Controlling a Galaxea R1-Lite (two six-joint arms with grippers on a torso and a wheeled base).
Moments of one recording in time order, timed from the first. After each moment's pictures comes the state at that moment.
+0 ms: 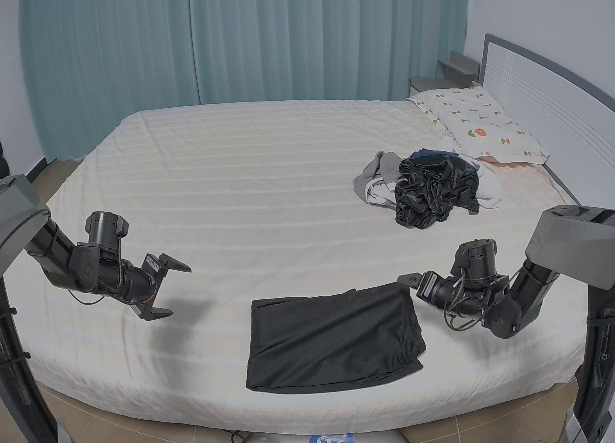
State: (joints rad) left arm 0.05 2.08 -0.89 -0.30 -0.46 -1.02; right arm 0.31 2.26 -0.69 -0.96 0.08 0.73
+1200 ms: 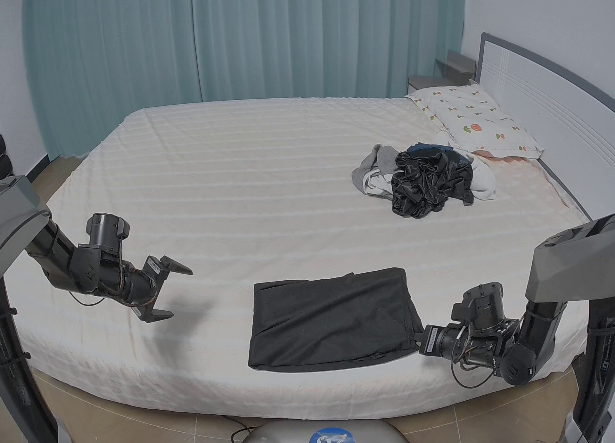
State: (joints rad) left arm 0.04 2.08 -0.88 -0.30 -0.46 -1.00; right arm 0.40 2.24 -0.37 -1.20 0.03 0.56
